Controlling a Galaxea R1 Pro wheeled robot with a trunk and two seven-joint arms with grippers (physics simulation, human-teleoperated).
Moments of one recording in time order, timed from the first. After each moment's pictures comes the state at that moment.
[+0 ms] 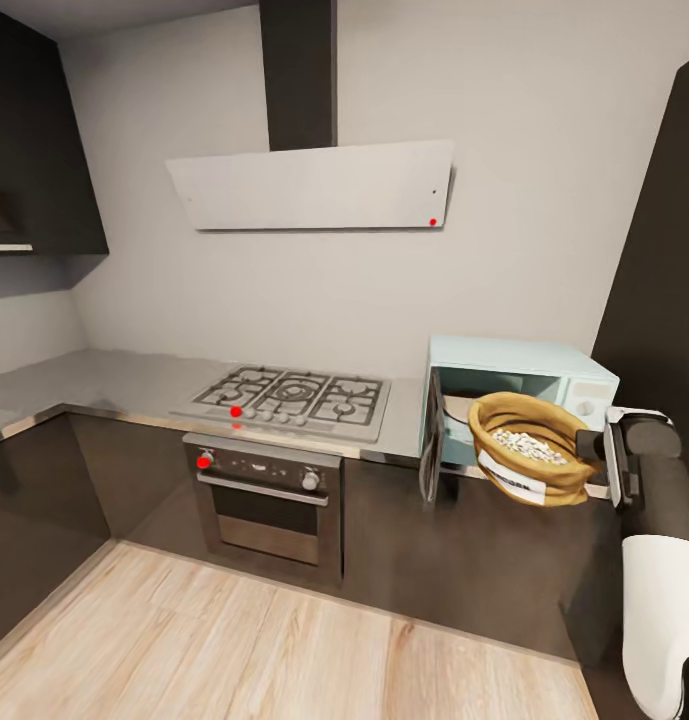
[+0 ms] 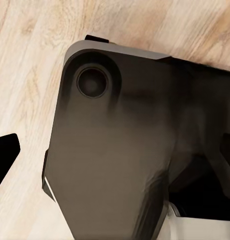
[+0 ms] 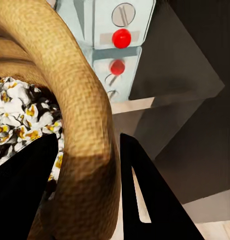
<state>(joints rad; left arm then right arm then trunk) 0.00 -0.03 0.05 -0.04 0.19 -0.09 0.00 -0.86 -0.21 -0.36 -1.16 0.27 1.04 0.01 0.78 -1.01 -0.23</state>
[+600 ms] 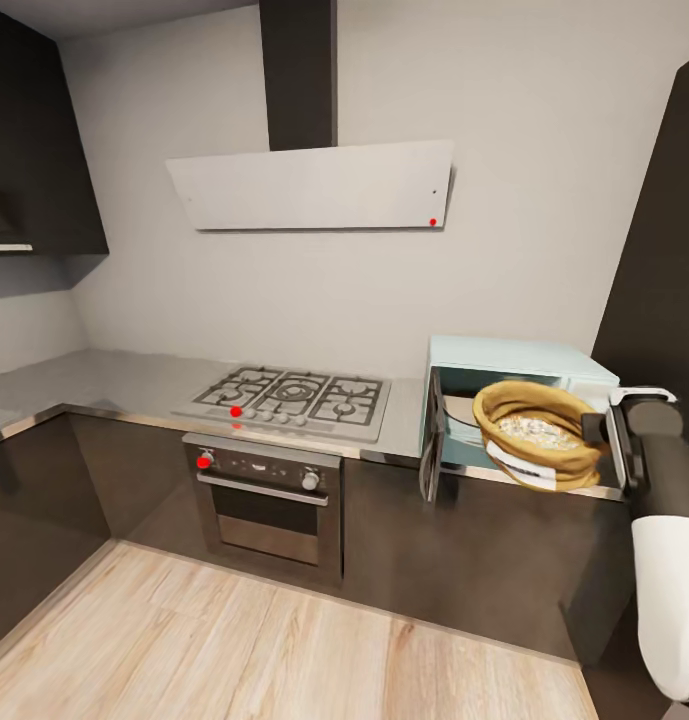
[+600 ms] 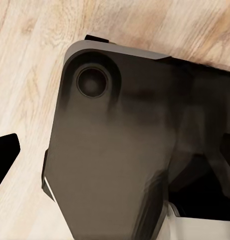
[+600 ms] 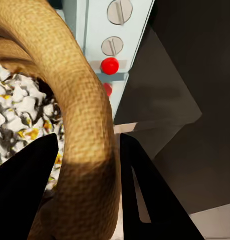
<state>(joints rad) 0.00 -0.03 0.05 -0.04 0.19 -0.09 0.00 -0.92 -0.27 -0.27 -1.12 0.27 1.04 0.00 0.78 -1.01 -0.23</state>
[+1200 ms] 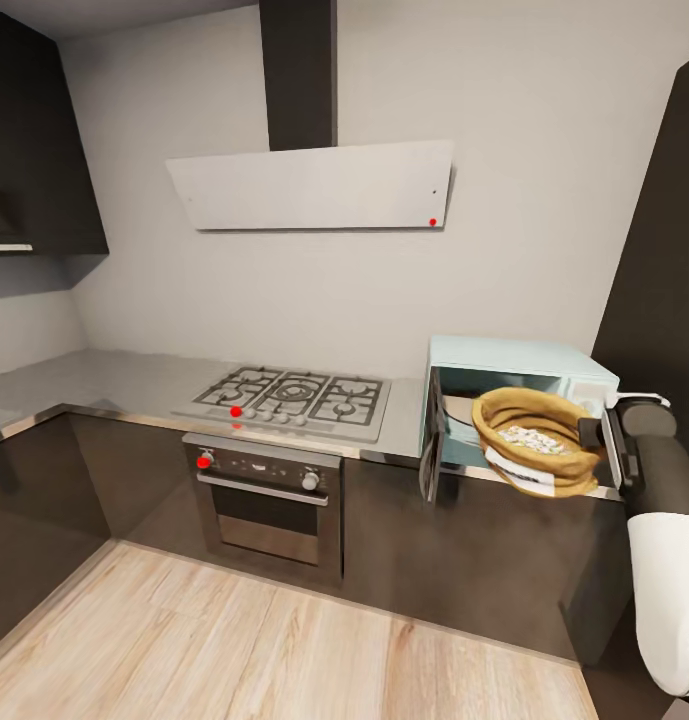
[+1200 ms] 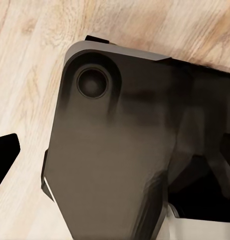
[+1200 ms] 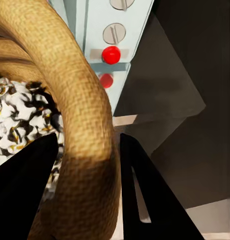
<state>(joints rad) 0.00 -0.03 0.05 -0.04 0.19 -0.09 0.00 -0.93 -0.27 -0.27 -1.06 0.28 1.03 0.00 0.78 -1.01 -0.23</state>
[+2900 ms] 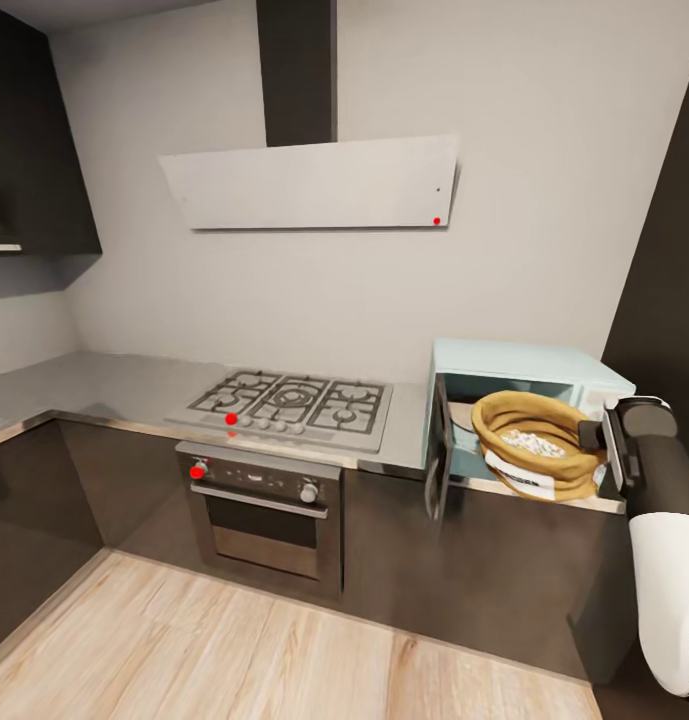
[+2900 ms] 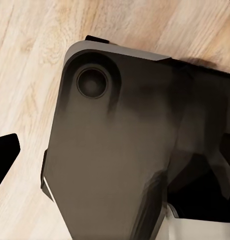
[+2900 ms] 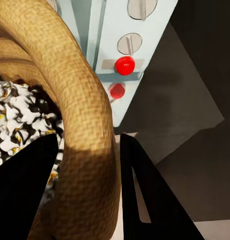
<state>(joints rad) 0.00 -0.03 0.05 -0.04 0.19 -0.09 0.01 -0.93 -0.28 -0.27 -1.04 0.27 1.04 0.01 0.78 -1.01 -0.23</state>
